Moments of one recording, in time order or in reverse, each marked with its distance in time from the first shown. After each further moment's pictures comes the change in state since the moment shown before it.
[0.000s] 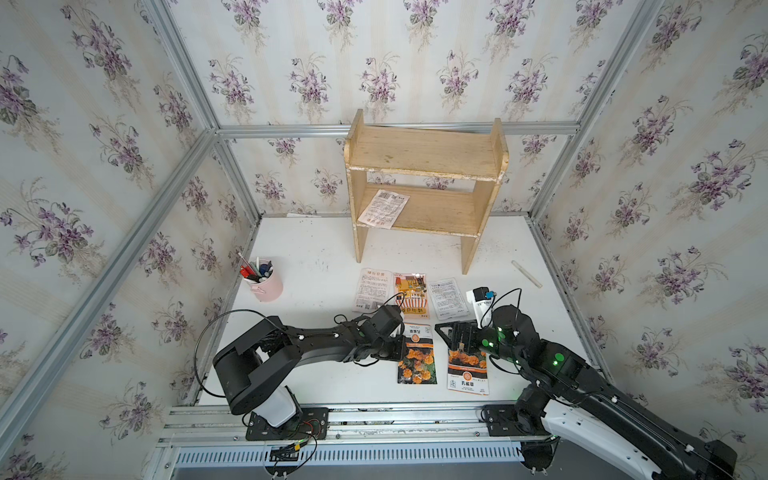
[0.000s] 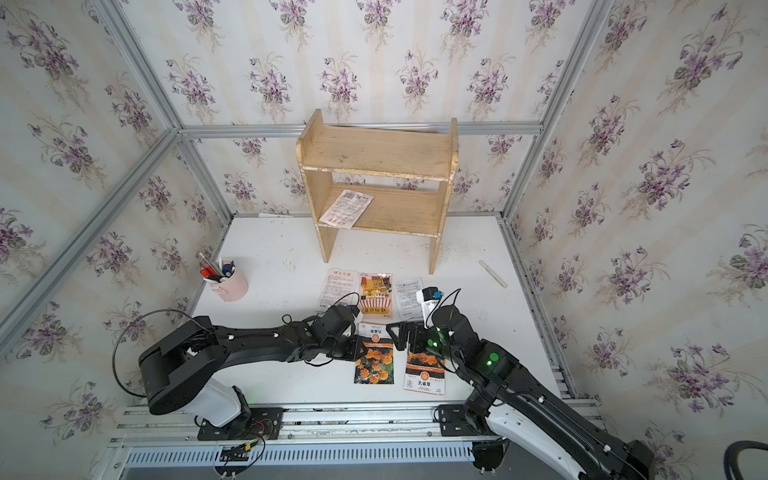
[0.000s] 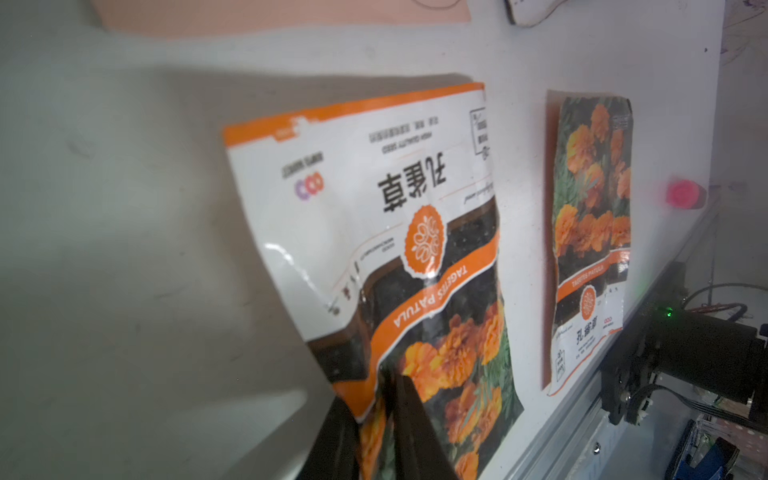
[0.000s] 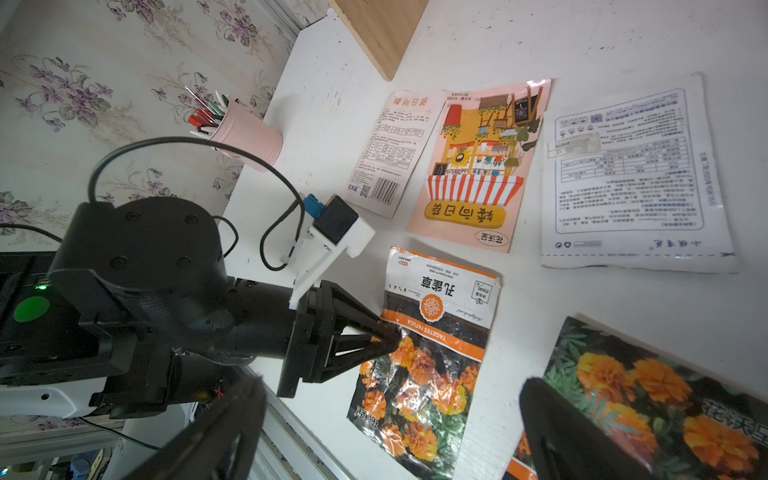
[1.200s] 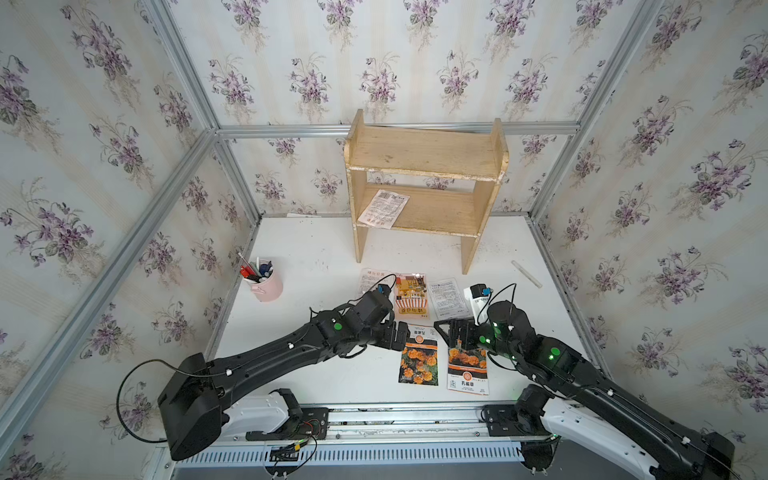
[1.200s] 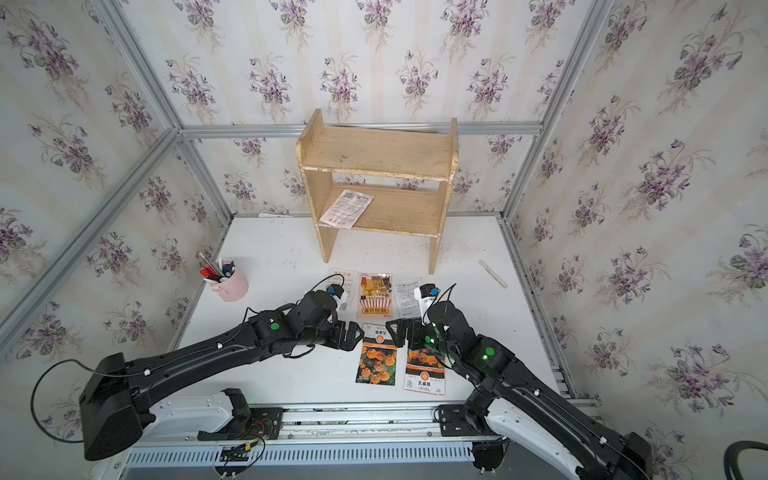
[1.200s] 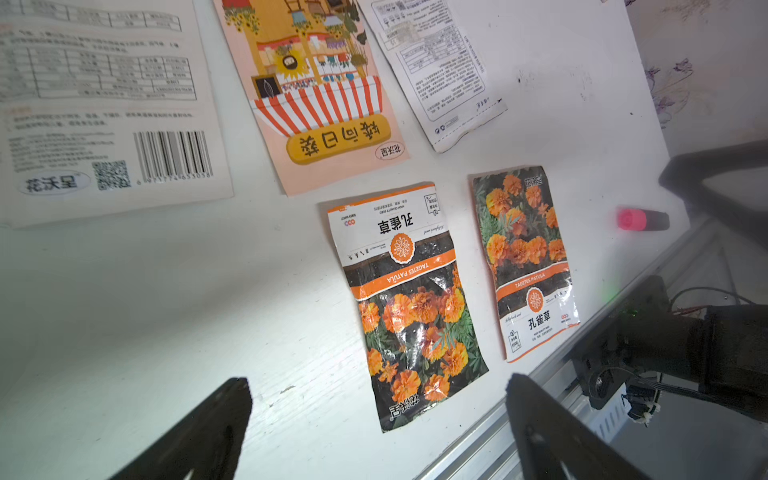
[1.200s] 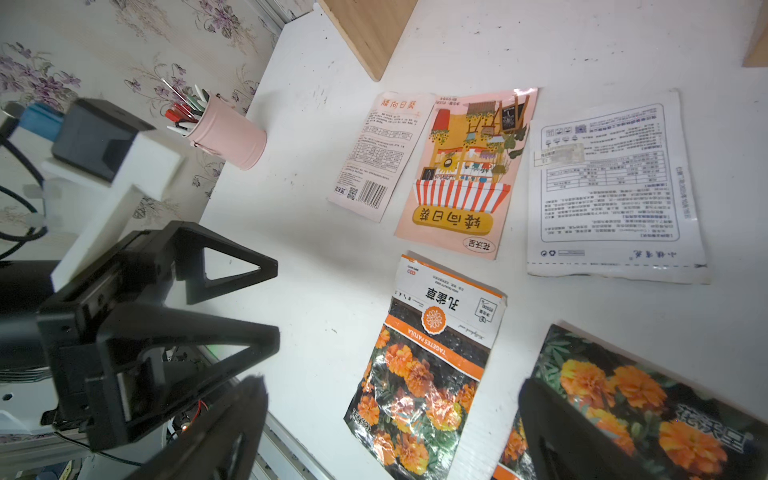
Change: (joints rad) left arm 0.005 -0.349 0.198 -0.462 -0.237 0.151; right arm 0.001 0.059 0.040 -0.011 0.031 -0.033
